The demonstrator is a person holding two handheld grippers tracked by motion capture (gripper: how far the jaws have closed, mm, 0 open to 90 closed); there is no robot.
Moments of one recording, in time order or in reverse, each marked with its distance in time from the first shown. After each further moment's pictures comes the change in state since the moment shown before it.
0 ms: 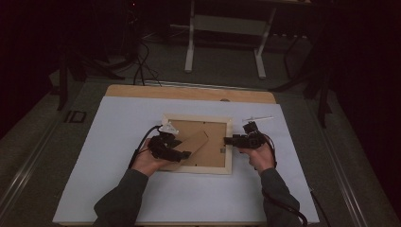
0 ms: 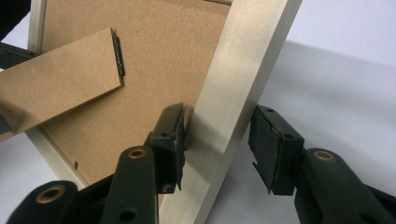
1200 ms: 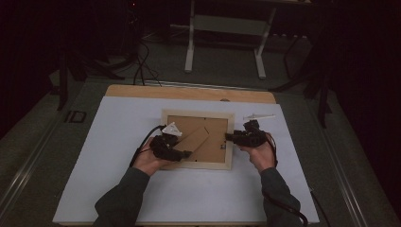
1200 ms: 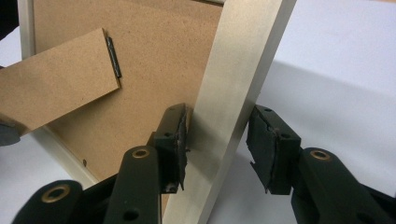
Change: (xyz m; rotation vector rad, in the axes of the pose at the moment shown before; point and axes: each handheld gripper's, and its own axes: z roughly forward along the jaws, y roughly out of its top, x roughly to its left) left arm -0.013 0.007 0.001 0.031 0.047 0.130; right arm 0.013 0.008 -0.014 -0.067 -0.064 -0.060
